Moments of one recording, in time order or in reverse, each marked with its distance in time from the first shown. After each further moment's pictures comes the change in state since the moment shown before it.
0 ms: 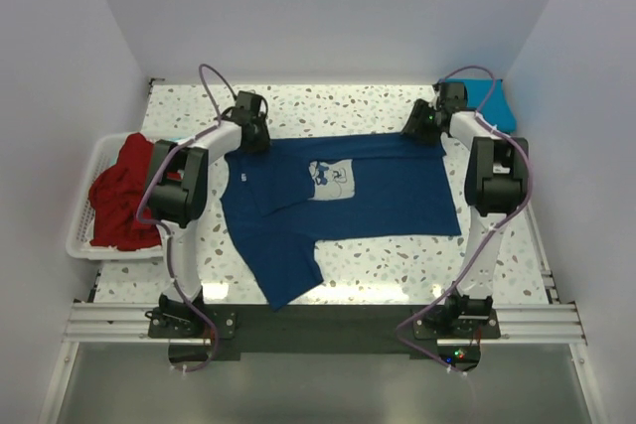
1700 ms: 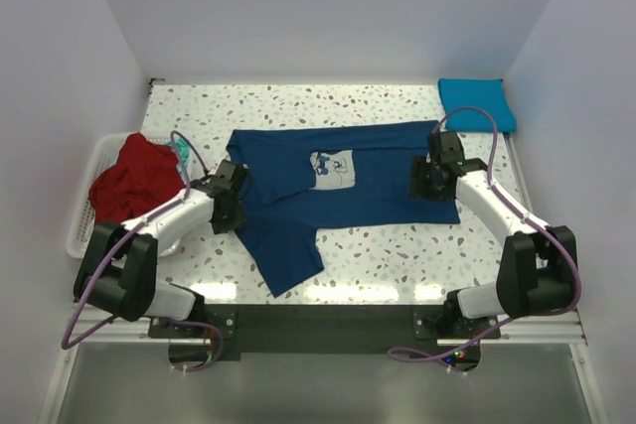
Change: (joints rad) left arm -0.098 -0.685 -0.714 -0.288 -0.119 -0.193; right arm 0.209 -0.773 -0.653 -0.250 0.346 -0.040
